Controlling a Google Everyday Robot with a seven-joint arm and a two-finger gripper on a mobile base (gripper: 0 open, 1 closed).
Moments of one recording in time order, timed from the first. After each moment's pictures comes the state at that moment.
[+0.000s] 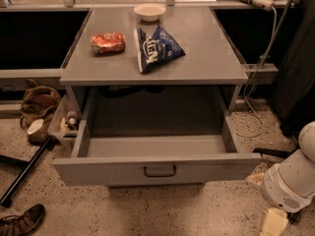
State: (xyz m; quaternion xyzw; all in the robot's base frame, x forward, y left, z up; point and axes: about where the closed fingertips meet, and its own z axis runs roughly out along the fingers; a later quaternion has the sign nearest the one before) arm 0.330 -0.252 0.659 -0.57 0.80 0.17 0.07
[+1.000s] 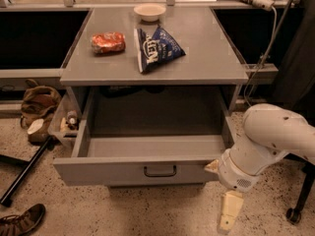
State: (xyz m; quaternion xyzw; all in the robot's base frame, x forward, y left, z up) arm 0.370 -0.162 0.653 -0.66 0.73 0.19 0.07
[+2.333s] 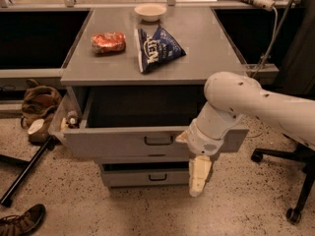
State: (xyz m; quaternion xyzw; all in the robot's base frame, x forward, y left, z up) arm 0.454 -0.086 0.678 -0.72 0.67 0.18 0.09
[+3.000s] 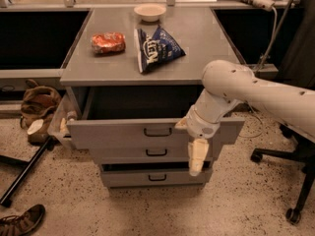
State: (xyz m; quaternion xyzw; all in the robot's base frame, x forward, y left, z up) arm 0.515 -0.099 0.673 -0.73 0.66 0.16 0.10
